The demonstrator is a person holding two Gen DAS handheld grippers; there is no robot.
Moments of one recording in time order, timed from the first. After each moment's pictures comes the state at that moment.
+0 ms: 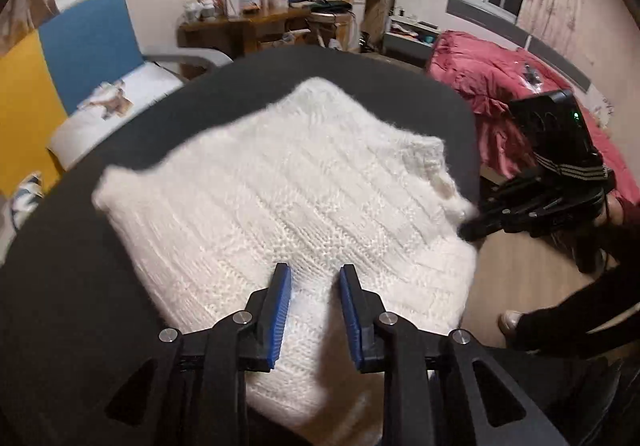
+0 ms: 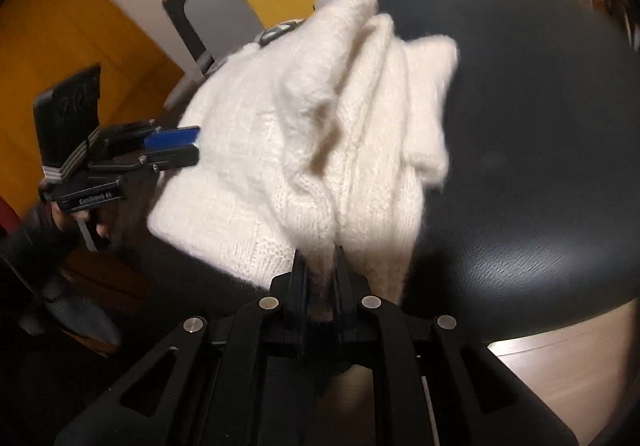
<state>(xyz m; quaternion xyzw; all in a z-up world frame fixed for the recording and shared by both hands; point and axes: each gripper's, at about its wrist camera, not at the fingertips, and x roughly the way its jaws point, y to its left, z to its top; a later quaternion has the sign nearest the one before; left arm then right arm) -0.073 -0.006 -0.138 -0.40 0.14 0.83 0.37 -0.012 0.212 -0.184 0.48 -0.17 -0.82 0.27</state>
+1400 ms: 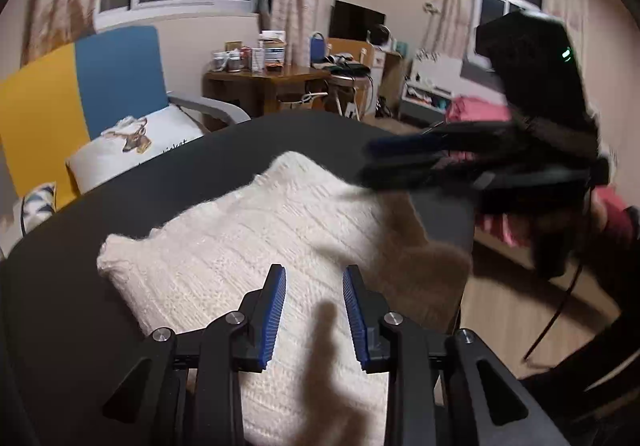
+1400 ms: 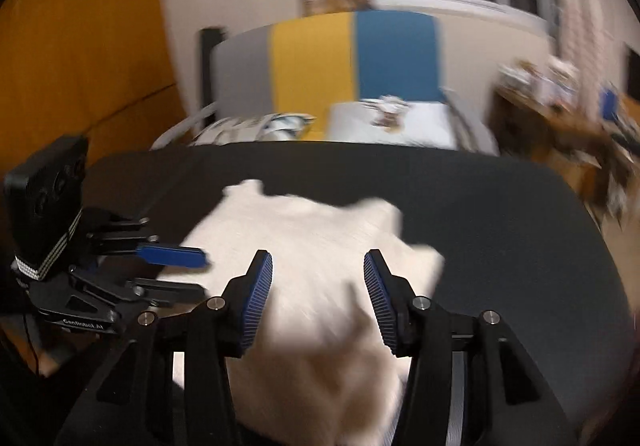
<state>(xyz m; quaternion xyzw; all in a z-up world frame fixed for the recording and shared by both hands) -0.062 0.001 -0.126 -0.33 0.07 0.88 0.34 -0.066 0.122 -0.076 0.33 0.05 -0.91 0.26</state>
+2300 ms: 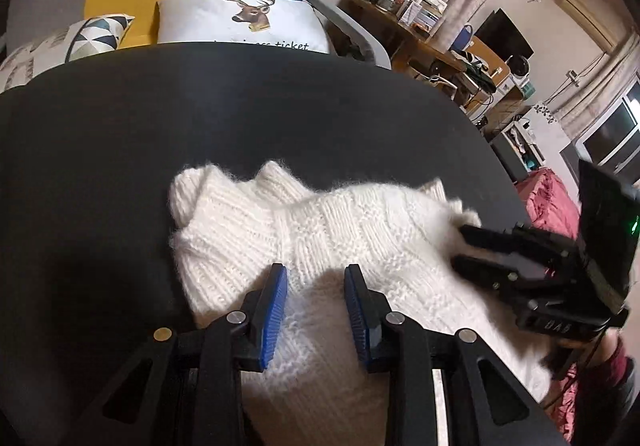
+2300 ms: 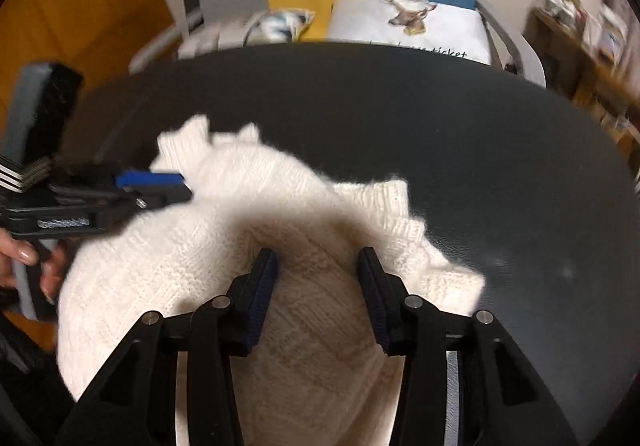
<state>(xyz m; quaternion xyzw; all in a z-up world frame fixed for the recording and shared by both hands) -0.201 -0.054 -0.173 -0.50 -0.12 0.84 0.18 -0.188 0.111 -0.137 0.48 0.04 -0.84 0.26</state>
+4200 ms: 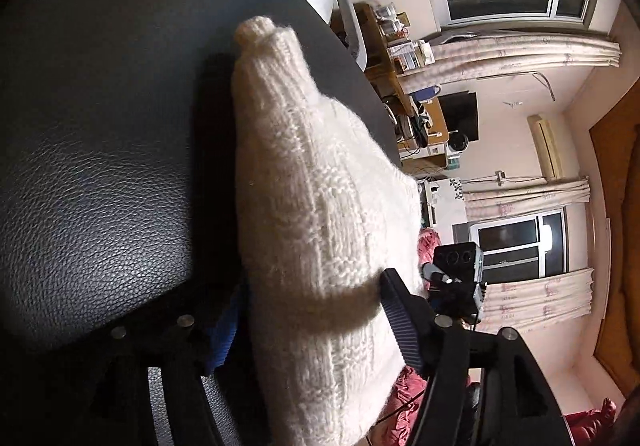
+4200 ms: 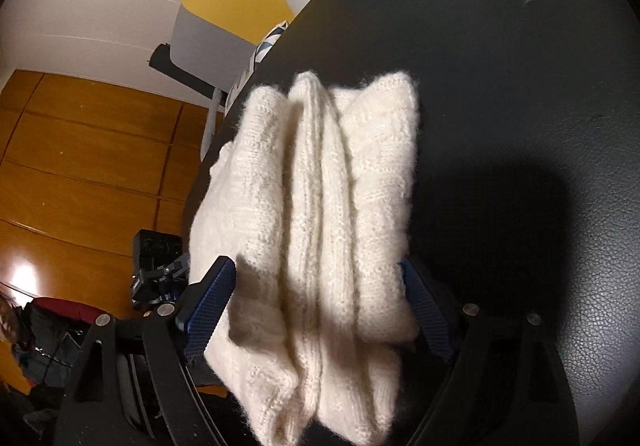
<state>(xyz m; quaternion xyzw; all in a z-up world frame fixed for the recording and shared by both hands) -0.119 -0.134 -0.222 -0.52 -0.41 0.70 0.27 -0.126 0.225 -0.175 0.54 -0.34 -0.70 0.32</state>
